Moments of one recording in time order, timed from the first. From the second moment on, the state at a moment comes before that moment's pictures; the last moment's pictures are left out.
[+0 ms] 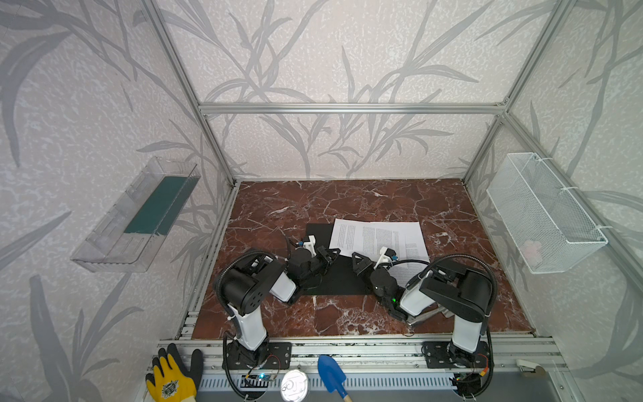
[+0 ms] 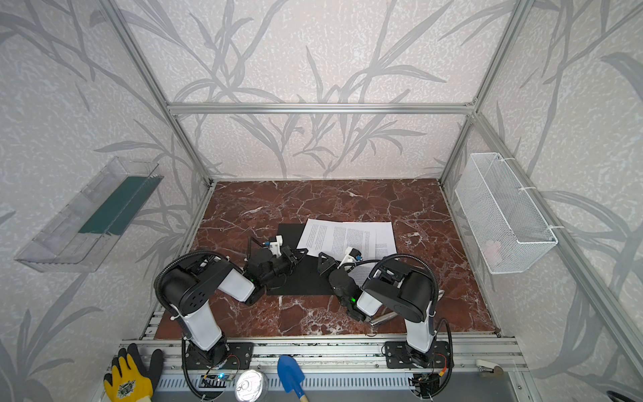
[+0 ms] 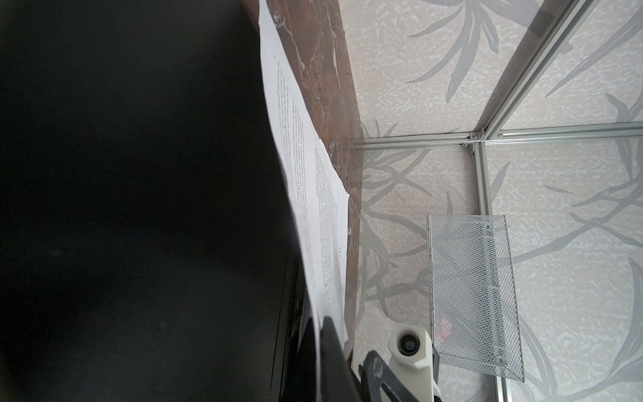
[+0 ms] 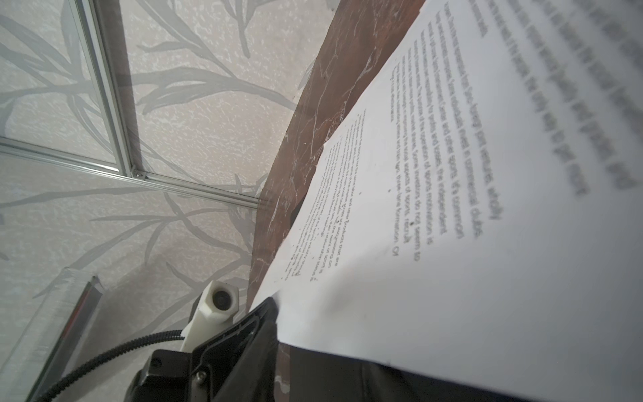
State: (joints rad) left arm -0.53 1.79 0.36 1.18 0.28 -1.38; right arm 0.98 1.89 0.46 1.20 0.52 1.35
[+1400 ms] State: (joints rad) left arm -0.59 1.01 0.39 0.50 0.08 -0.89; right arm 0.74 1.15 0.71 0.19 0.01 0.78
